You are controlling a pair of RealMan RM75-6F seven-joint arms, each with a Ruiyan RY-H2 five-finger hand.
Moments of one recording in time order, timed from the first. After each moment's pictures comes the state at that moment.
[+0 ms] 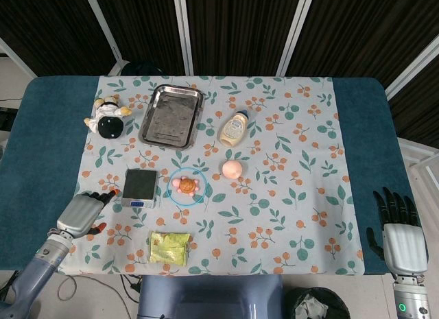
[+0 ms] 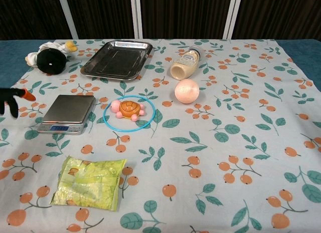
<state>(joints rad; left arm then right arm) -0.44 -1.18 0.02 -1.71 1.32 1.05 0.39 0.02 -1.22 0.08 -1.70 -1.50 1.57 -0.30</state>
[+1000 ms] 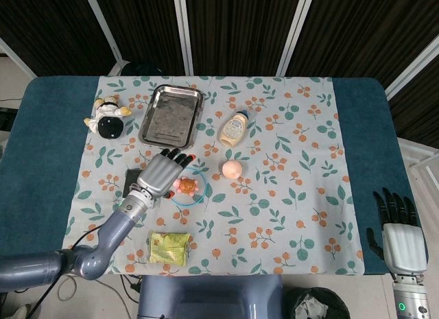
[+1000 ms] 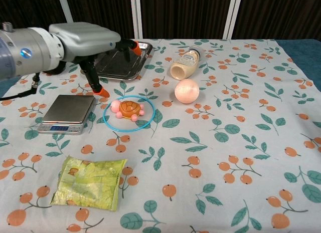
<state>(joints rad) -0.89 -1.49 -0.24 -1.66 0.88 0.90 0.84 0.02 -1.22 0.08 -1.69 -1.47 1.56 -0.29</state>
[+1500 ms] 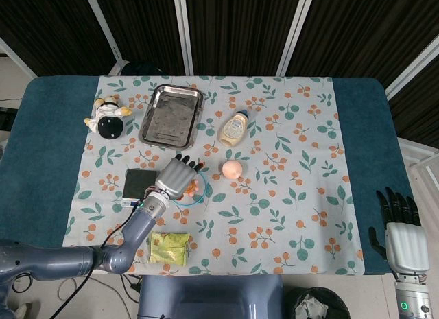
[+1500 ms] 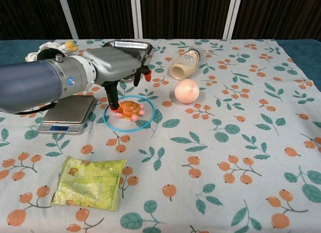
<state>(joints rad) -0.99 -1.66 -0.19 -1.48 0.77 0.92 0.94 0.02 -1.22 0.09 -1.70 -1.46 1.56 -0.28</state>
